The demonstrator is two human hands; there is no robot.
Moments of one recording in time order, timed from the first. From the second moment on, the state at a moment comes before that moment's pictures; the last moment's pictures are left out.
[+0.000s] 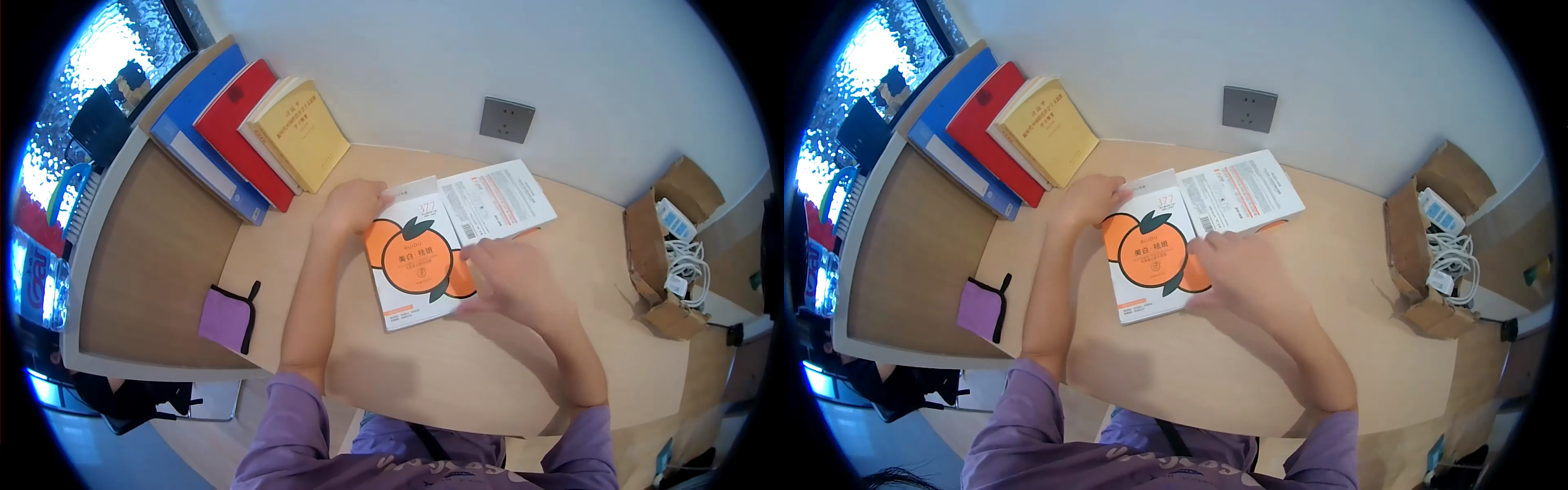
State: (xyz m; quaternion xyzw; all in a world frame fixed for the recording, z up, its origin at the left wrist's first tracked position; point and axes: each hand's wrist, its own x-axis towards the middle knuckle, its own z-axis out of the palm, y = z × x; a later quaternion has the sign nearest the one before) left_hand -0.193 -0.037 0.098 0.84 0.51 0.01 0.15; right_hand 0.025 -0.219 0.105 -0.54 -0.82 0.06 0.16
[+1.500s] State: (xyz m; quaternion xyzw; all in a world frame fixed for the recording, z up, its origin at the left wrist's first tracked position) left_hand -0.142 -0.110 0.122 0.85 0.14 -0.04 0.51; right_hand 0.102 -0.251 0.164 -0.53 -0.61 -0.17 0.57
